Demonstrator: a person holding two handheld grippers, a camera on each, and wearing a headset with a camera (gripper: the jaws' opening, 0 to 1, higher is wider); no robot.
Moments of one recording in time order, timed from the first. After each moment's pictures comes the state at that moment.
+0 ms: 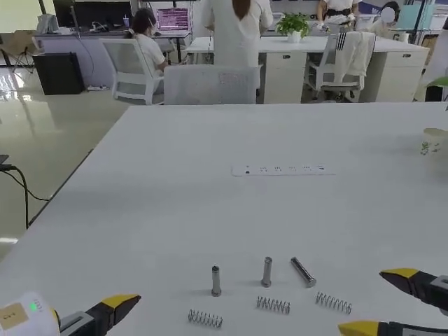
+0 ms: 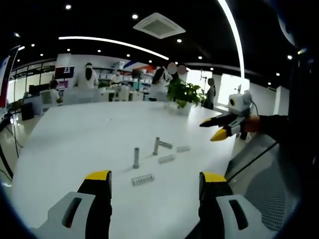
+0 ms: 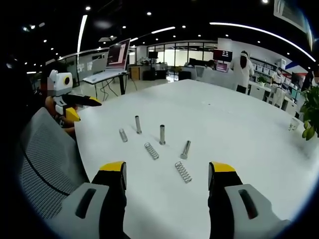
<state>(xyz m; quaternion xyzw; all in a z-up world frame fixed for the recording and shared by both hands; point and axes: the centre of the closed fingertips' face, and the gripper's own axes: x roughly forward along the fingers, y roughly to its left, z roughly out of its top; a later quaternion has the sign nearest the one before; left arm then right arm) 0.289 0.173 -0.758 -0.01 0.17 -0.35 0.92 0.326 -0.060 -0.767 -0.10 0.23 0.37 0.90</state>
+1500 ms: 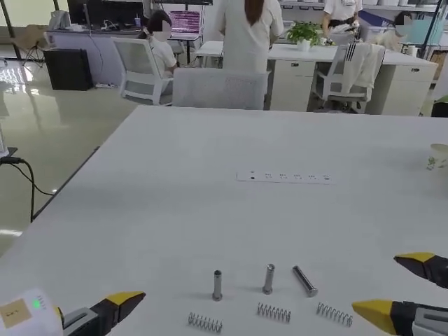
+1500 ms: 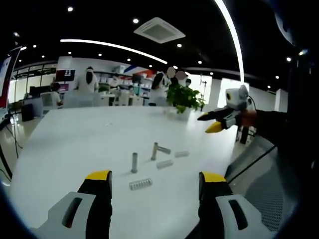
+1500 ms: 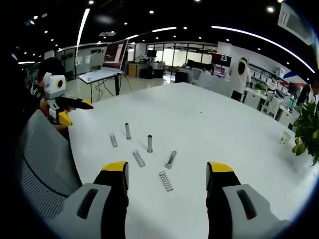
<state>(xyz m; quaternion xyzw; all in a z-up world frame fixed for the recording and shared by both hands) 0.288 0.169 -0.750 -0.02 0.15 -0.35 0.93 0.348 -0.070 -0.732 -0.15 0.22 0.35 0.90</state>
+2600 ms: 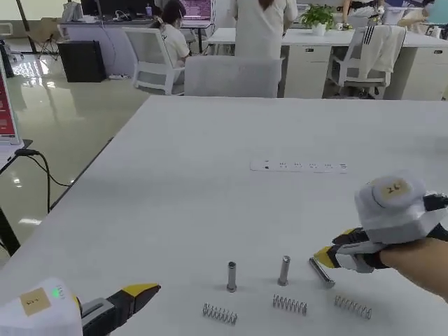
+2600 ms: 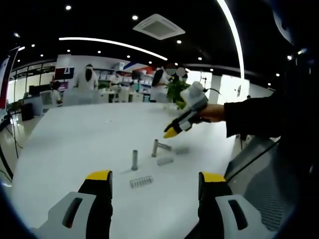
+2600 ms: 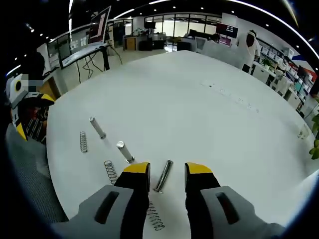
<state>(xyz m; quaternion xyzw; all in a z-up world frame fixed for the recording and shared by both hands) 0.288 0.171 -0.754 -0.01 0.16 -0.35 0.92 0.451 -0.016 -0.818 -0.17 0.36 0.34 0.85</state>
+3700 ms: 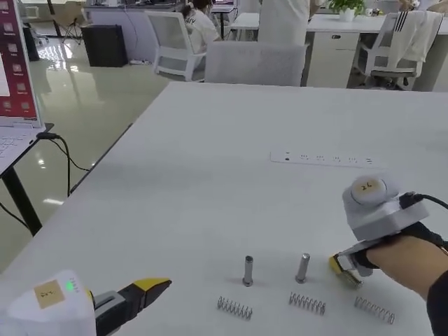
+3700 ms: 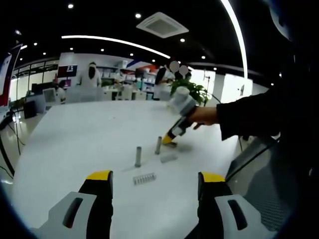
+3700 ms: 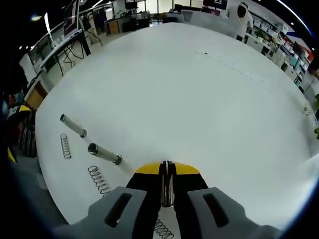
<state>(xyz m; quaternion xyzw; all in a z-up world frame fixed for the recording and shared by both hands) 0.288 0.174 -0.758 -0.01 0.17 -0.33 0.93 0.455 -0.019 -0.856 -0.14 0.46 0.28 0.83</state>
